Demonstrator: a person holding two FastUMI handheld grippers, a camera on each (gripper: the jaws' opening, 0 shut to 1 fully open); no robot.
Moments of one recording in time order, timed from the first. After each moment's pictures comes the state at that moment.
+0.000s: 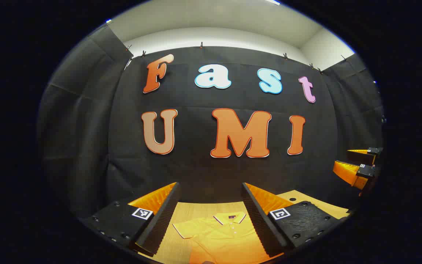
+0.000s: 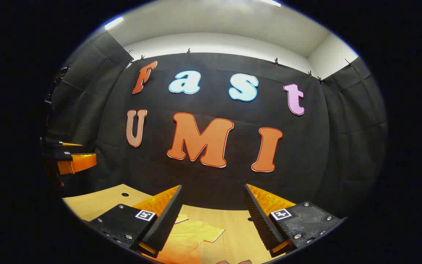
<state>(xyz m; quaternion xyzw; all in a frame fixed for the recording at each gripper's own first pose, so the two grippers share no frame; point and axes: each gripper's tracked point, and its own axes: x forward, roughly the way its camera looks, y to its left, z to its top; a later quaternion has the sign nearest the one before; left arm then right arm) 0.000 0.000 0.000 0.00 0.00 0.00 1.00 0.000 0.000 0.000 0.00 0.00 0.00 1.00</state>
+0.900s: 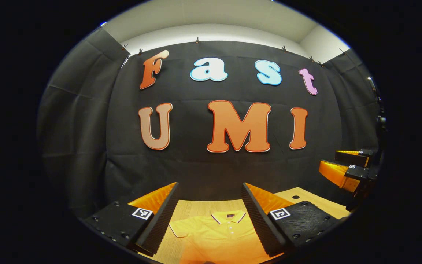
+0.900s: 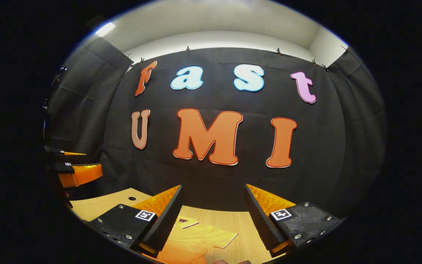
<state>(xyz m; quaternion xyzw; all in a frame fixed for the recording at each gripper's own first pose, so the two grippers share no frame) 0.028 -0.032 -0.023 0.01 0.02 0.01 1.00 0.053 0.002 -0.042 0.03 0.02 0.04 1.00</state>
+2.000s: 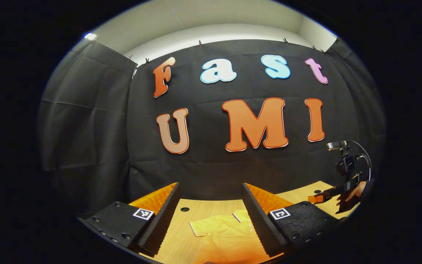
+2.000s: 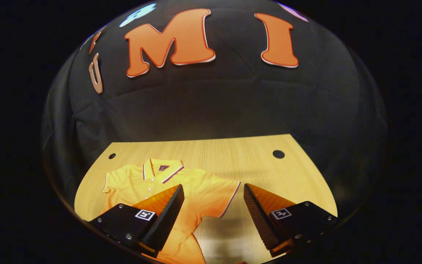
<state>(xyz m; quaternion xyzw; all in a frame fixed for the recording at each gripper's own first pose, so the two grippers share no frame) 0.009 -0.022 -0.027 0.07 0.02 0.10 0.99 0.148 -0.022 -0.306 0.11 0.39 0.03 0.91</state>
